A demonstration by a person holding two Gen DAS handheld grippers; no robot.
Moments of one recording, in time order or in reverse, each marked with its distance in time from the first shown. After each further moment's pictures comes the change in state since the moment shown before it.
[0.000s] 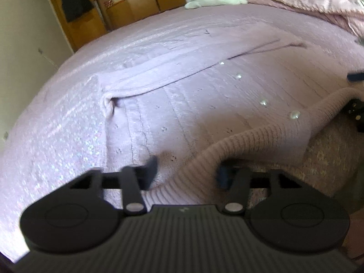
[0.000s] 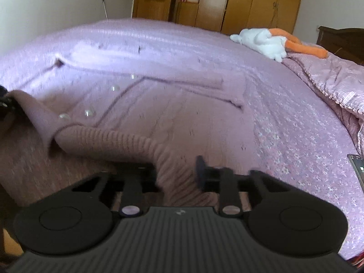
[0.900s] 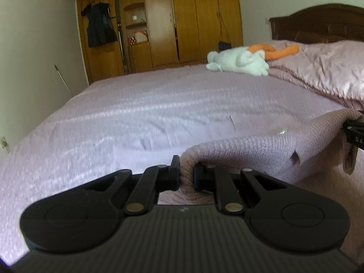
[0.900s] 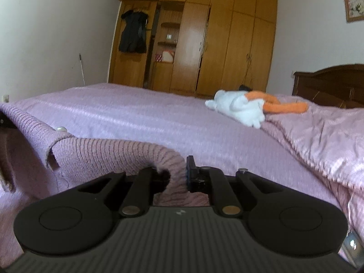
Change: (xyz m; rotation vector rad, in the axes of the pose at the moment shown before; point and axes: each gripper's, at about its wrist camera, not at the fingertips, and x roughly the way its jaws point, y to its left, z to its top) left arm -0.006 0.048 0.104 -0.164 -0.302 0.020; right arm 0.034 -0.033 0.148 0.050 -0.328 -0.120
